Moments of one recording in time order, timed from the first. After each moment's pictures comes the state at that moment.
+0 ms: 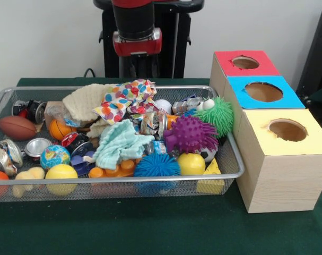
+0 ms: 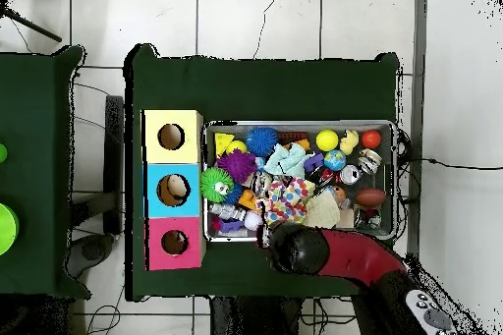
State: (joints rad) arm -0.64 -0.75 0.25 2.05 -0.30 0.49 1.58
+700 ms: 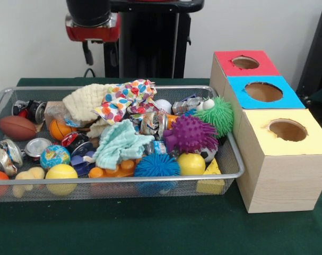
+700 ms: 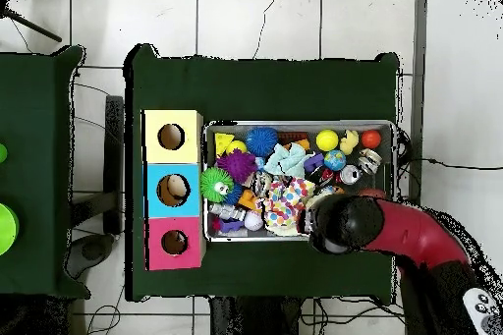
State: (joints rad) arm -0.71 -0.79 0.25 1.84 -0.34 0.81 1.58
